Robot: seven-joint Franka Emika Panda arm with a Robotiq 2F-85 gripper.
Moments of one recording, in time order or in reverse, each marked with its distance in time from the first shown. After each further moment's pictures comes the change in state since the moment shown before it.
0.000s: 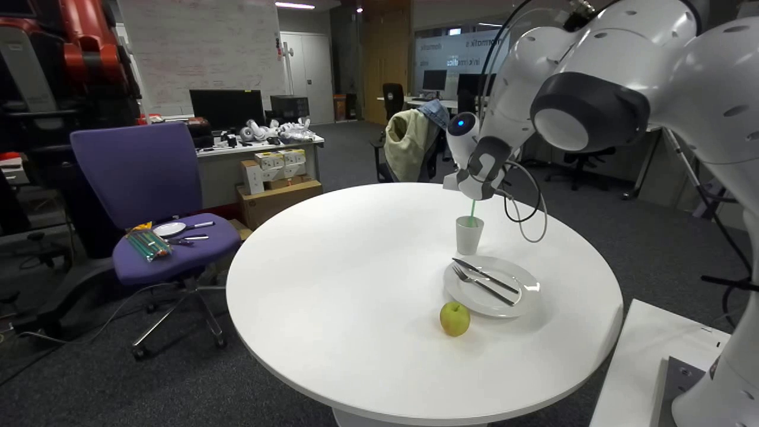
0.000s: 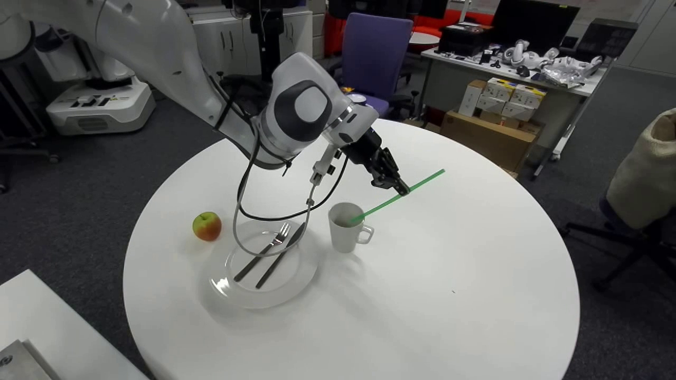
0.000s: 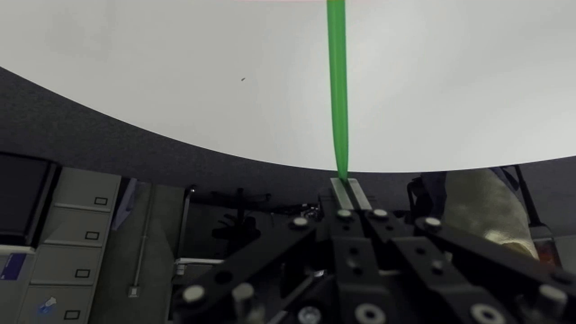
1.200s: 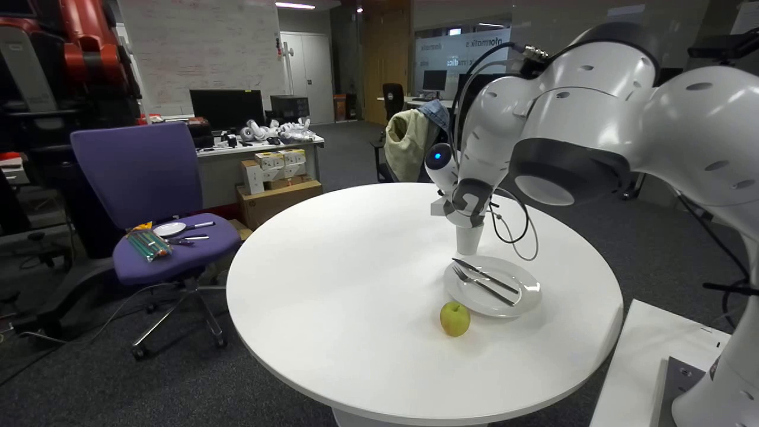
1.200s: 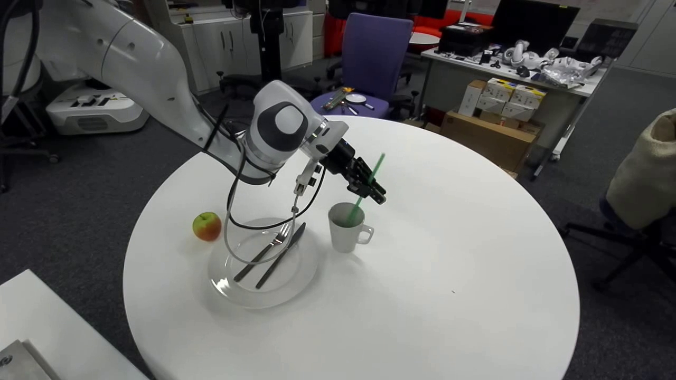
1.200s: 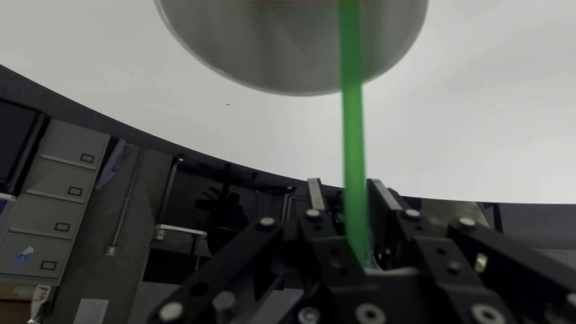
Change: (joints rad) arm 0.135 0.184 -0.034 0.002 0.043 -0.001 0.022
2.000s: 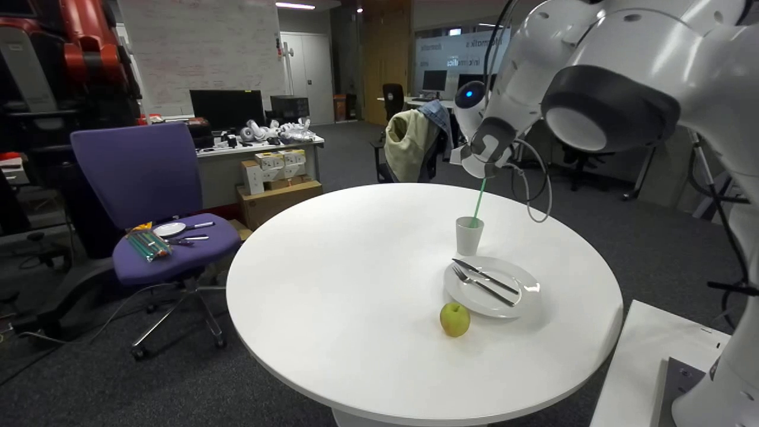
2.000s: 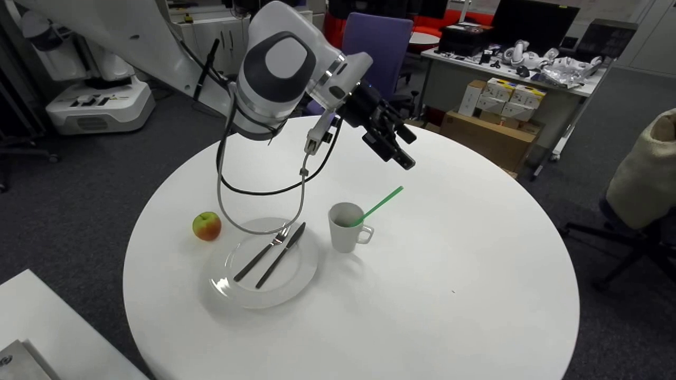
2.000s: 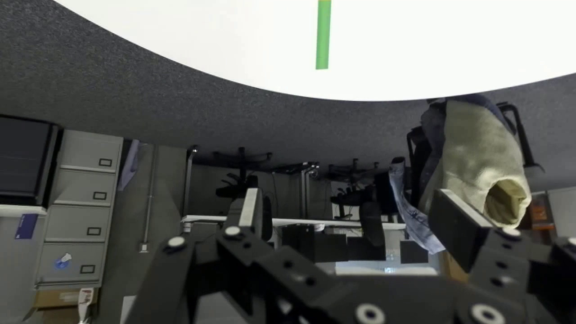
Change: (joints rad) arm 0.093 -0.209 -0.231 -0.104 0.051 -0.003 -0.129
